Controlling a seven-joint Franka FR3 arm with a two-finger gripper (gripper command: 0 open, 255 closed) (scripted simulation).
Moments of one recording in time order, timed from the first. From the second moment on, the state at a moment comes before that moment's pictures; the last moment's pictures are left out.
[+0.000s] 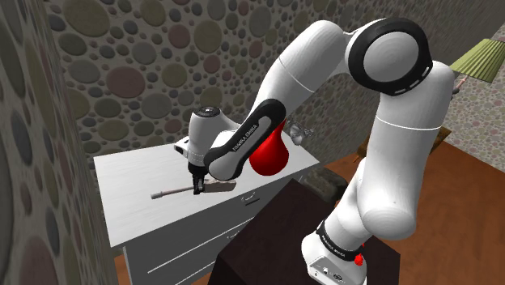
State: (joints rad) arm 0.24 0.32 0.07 -2.42 -0.20 2.75 -0.49
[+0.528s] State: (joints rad) arm 0.23 0.26 0.09 -2.42 -0.18 2.69 -0.51
